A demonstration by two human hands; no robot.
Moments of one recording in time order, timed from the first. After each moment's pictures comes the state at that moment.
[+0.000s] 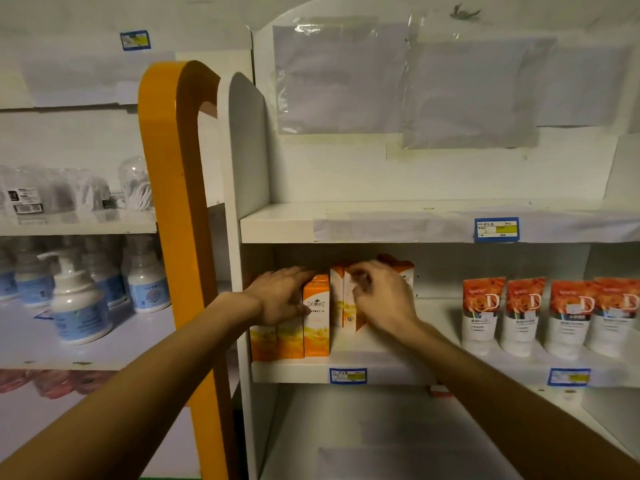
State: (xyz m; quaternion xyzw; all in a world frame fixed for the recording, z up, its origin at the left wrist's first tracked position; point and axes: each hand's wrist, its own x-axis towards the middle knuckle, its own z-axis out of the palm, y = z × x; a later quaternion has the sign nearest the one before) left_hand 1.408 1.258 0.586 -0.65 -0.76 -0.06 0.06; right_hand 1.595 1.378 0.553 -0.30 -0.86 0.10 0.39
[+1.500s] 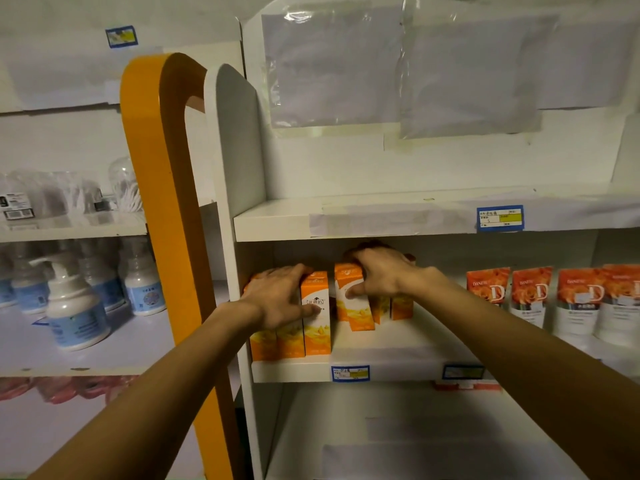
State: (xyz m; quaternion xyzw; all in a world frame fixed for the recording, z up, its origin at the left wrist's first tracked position) left_hand 1.413 1.259 0.575 -0.62 -0.77 -0.12 0.07; right_hand 1.578 1.430 0.591 -0.27 -0.95 -0.01 0.15
